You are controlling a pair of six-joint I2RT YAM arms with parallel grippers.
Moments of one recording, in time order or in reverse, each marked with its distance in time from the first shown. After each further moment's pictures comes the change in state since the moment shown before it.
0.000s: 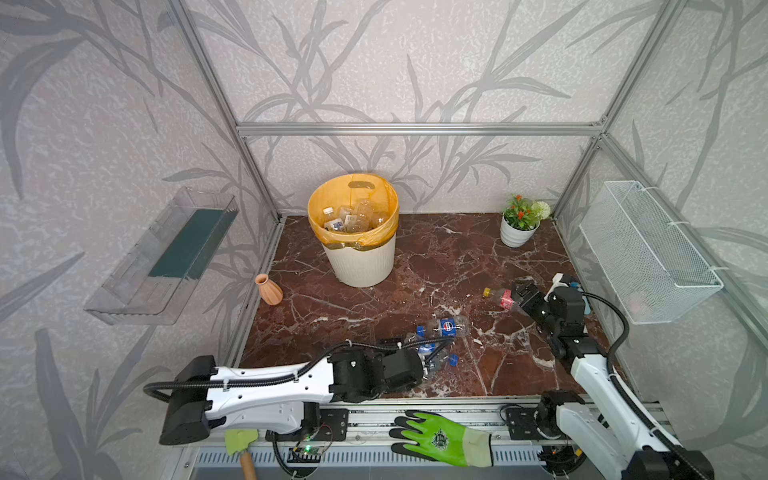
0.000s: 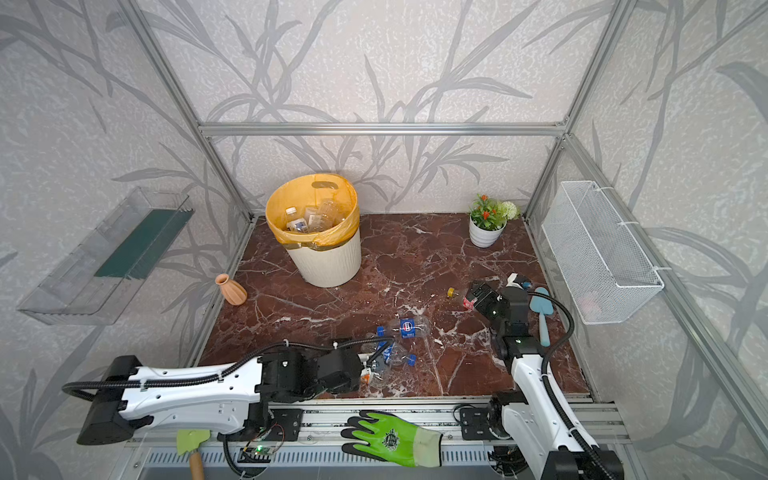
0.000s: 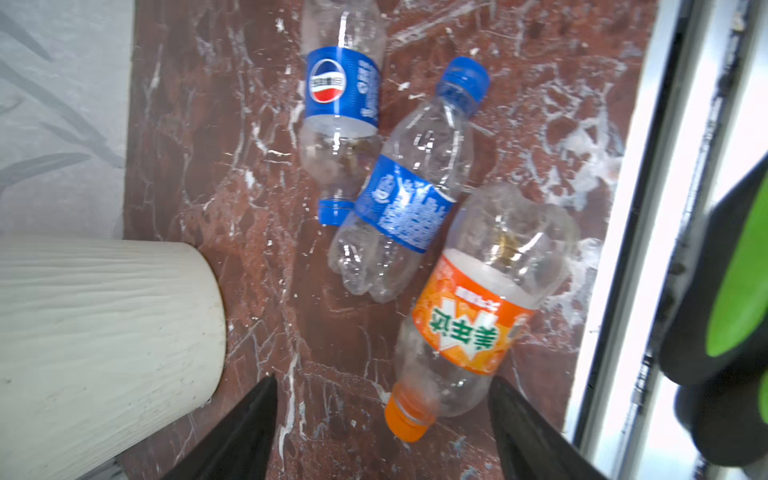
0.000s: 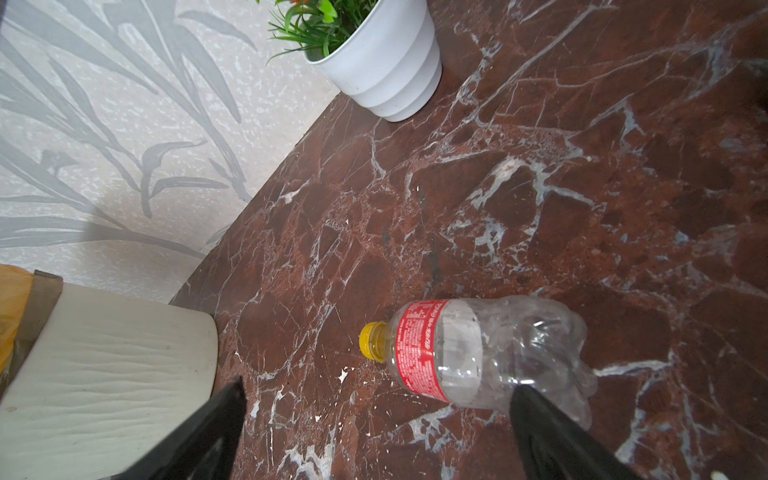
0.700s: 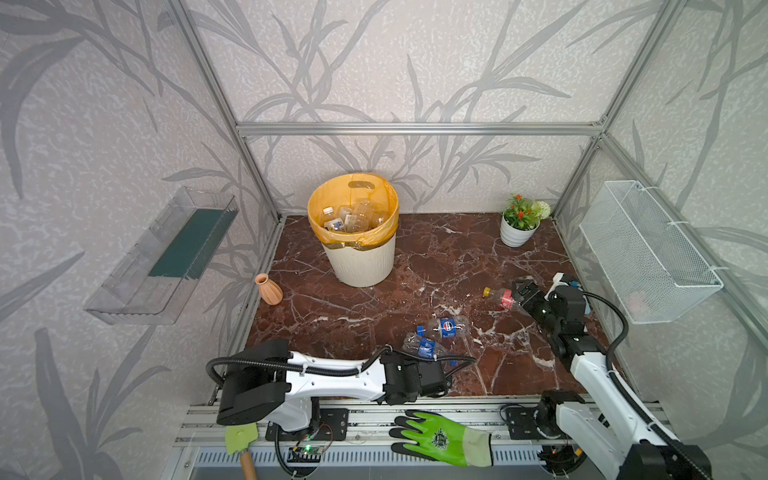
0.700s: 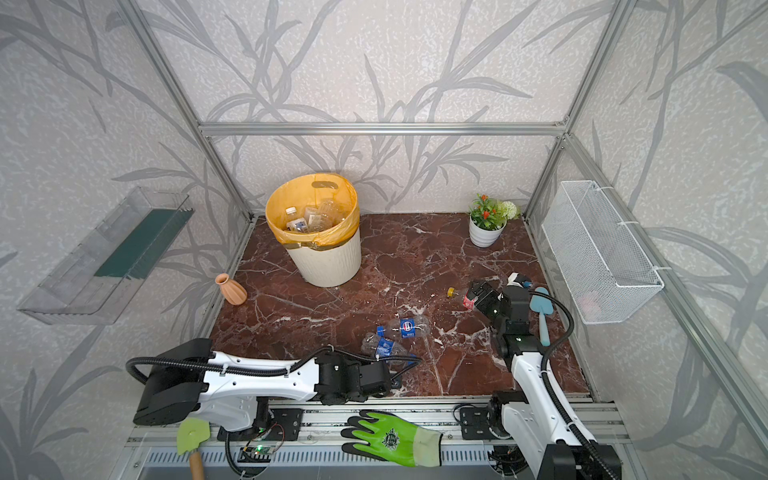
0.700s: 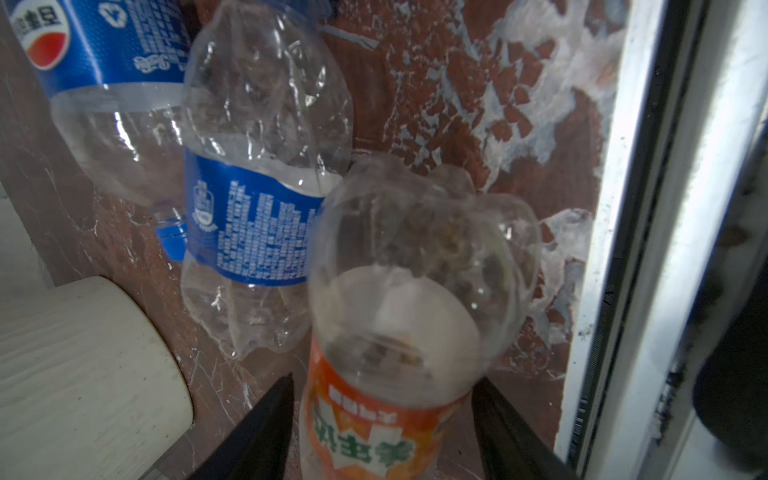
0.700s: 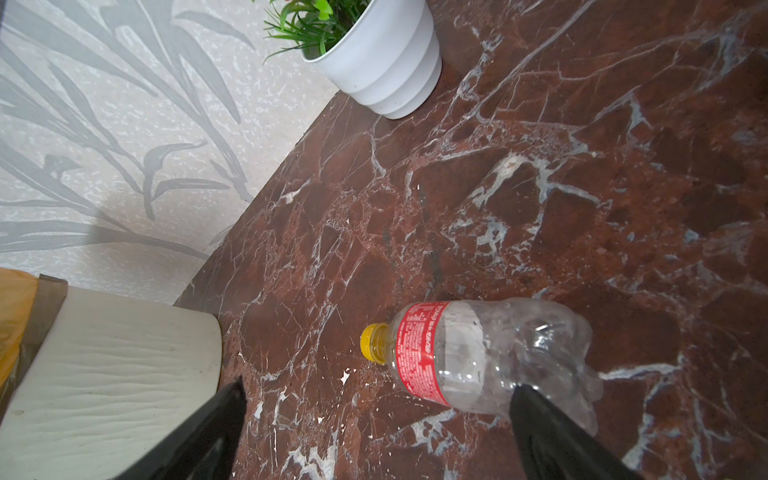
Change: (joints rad) left arm -0.029 0.339 0.035 0.034 0.018 0.047; right arm -0.022 0.021 0.000 0.017 -0.027 0.007
